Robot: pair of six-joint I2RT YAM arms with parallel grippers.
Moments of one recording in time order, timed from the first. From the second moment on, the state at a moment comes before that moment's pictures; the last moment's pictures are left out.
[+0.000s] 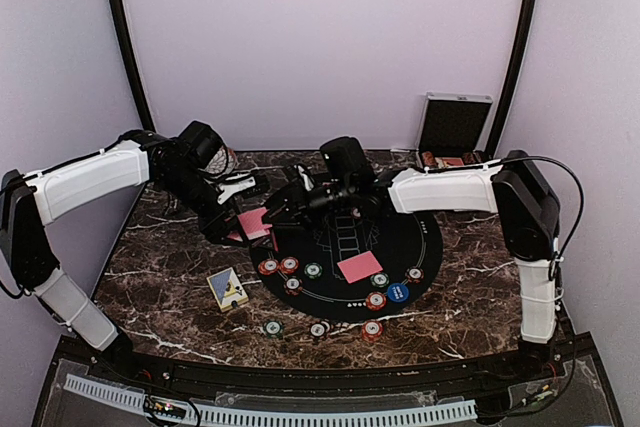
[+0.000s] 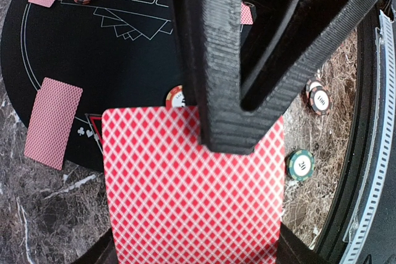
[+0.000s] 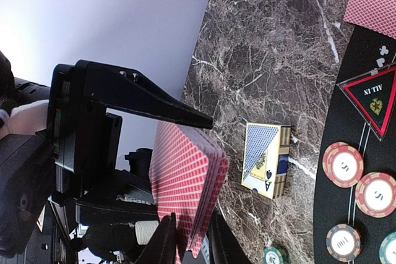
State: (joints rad) left arm -0.52 1.54 1.29 -0.95 0.41 0.59; right arm 0.88 2.07 1.54 0.05 -0.76 0.97
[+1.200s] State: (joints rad) left arm -0.52 1.54 1.29 -0.95 0.41 0.59; right arm 0.86 2.06 1.55 0.03 -0.77 0.98
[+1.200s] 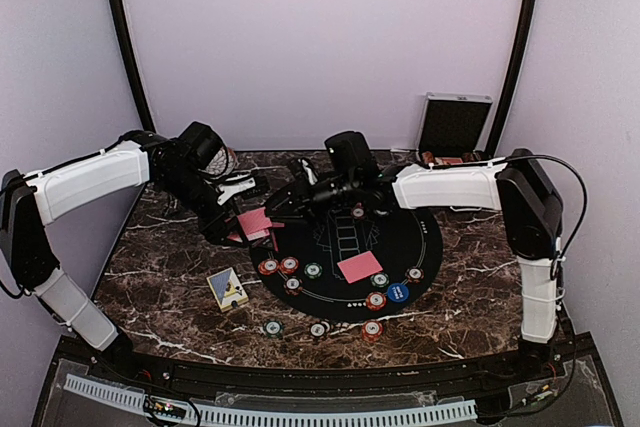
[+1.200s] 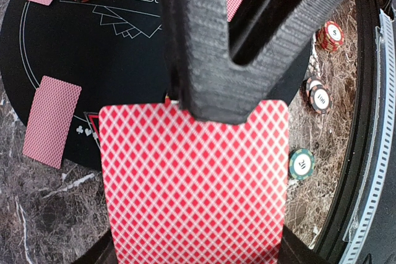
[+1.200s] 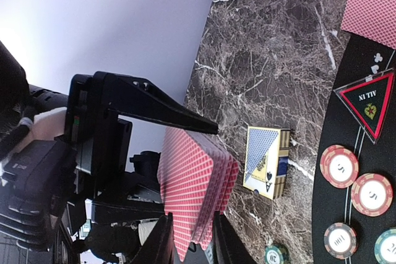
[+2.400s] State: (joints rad) left arm -0.52 1.54 1.29 -0.95 0.41 0.59; right arm 0.85 2.05 1.52 0.03 -0.77 0.97
